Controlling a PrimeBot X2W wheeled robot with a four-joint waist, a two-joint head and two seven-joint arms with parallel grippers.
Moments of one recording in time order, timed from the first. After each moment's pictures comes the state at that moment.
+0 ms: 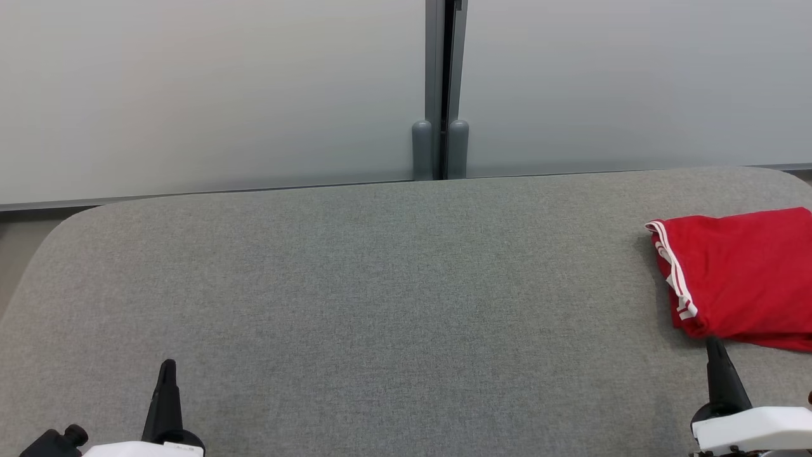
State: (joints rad) left arm 0.08 0.03 0.10 0.21 -0.95 -0.11 -0.07; right arm 0.02 -0.03 -0.10 0.20 0.83 0.13 -0.07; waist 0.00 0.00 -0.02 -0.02
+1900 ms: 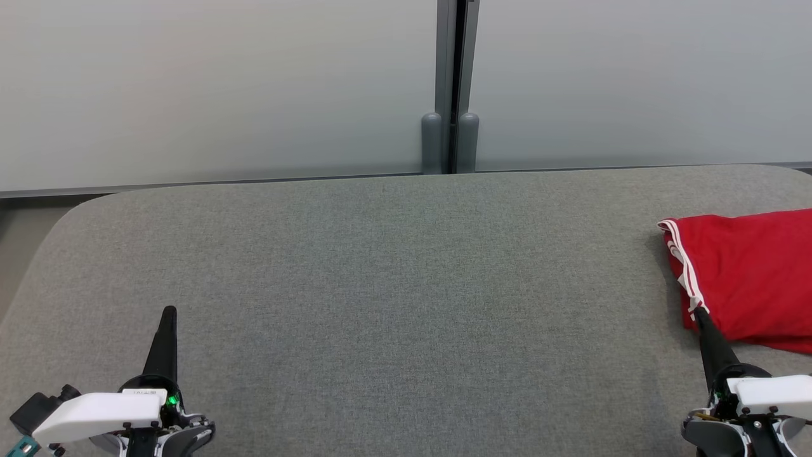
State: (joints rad) left arm -0.06 0.04 0.11 0.24 -1.45 -0.12 0.07; right arm -0.07 -0.04 -0.11 0.23 1.42 0.13 0.07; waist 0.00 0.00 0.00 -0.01
